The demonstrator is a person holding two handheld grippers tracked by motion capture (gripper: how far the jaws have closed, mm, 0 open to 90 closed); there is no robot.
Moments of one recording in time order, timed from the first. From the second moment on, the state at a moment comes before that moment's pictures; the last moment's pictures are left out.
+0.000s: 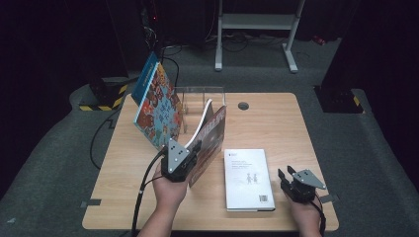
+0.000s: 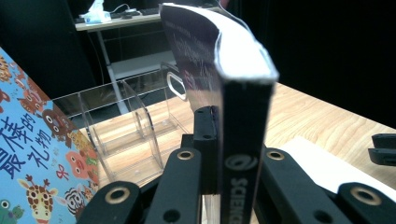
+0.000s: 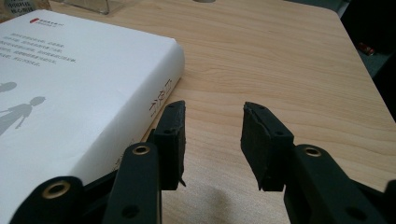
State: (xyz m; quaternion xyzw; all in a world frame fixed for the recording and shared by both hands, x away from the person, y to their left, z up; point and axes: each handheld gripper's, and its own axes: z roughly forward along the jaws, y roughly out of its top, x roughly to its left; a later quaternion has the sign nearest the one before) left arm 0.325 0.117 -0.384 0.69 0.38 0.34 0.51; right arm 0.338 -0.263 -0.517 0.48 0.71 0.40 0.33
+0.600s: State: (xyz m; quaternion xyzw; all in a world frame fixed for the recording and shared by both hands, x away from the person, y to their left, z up) left arm 0.327 0.122 -0.381 0.69 0.39 0.31 0.53; right arm 0.338 -0.267 -0.518 0.49 0.71 0.40 0.32
